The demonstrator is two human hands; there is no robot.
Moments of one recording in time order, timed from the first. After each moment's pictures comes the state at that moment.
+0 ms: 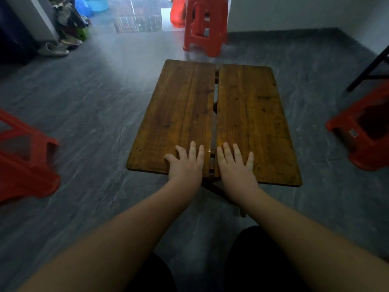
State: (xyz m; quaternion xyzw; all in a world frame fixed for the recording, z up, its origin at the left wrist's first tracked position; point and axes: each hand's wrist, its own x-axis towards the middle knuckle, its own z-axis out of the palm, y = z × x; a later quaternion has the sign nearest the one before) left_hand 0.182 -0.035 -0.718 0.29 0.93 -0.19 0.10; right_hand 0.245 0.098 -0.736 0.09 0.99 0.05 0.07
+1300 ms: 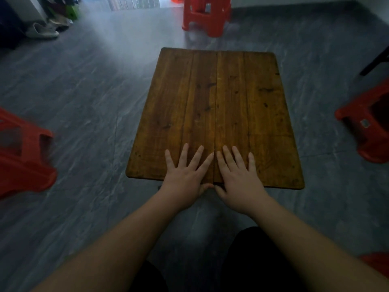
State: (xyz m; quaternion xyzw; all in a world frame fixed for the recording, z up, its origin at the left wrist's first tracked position) left_hand 0.173 -0.040 -0.753 0.38 0.92 -0.04 0.12; right_hand 0.249 0.126 -0.749 0.03 1.00 -0.01 0.10
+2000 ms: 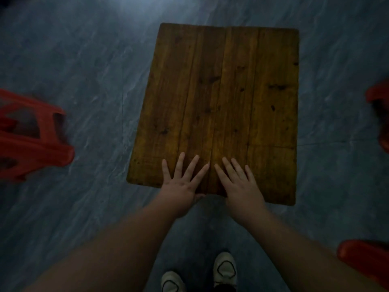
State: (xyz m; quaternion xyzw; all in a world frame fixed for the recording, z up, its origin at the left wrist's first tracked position) left_hand 0.161 -0.027 -0.722 0.33 0.89 -0.07 0.30; right_hand 0.239 0.158 -0.717 0.01 0.97 -0.11 0.20
